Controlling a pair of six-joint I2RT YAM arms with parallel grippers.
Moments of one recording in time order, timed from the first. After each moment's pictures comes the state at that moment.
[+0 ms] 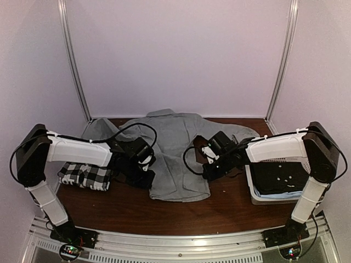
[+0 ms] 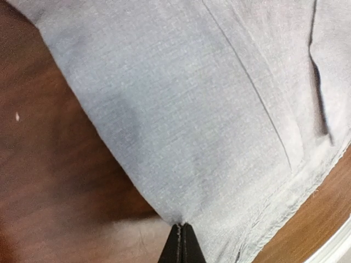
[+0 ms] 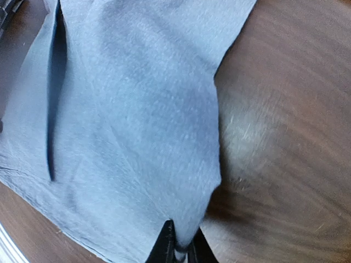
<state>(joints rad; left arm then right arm) -0.85 1.74 1.04 -0.48 0.08 -0.55 0.76 1.75 1.07 -0.35 -0.05 0.34</state>
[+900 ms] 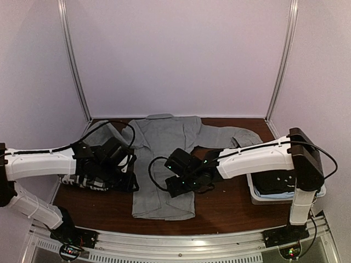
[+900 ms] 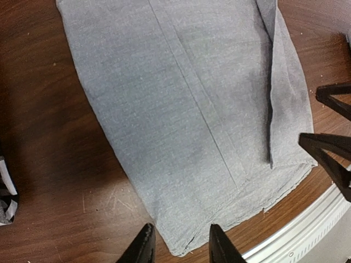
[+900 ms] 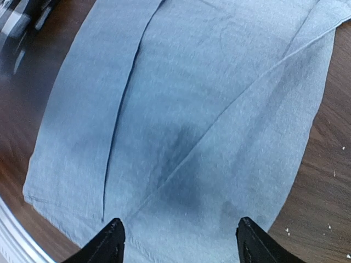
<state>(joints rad) -0.86 1.30 0.82 -0.62 0.06 -0.63 1.14 1.88 1.31 -0.47 0.18 0.66</state>
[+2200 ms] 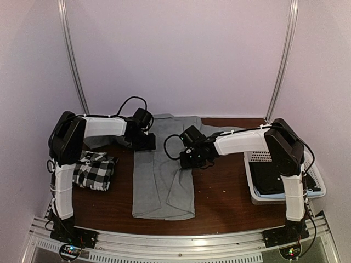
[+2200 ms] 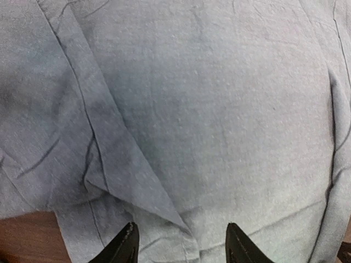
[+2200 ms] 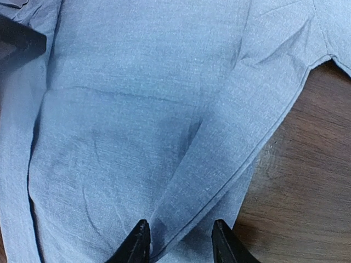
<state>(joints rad) -0.56 2.13 1.55 -0.45 -0.05 -0.53 0.82 2.12 1.50 -0.36 0.11 0.57</state>
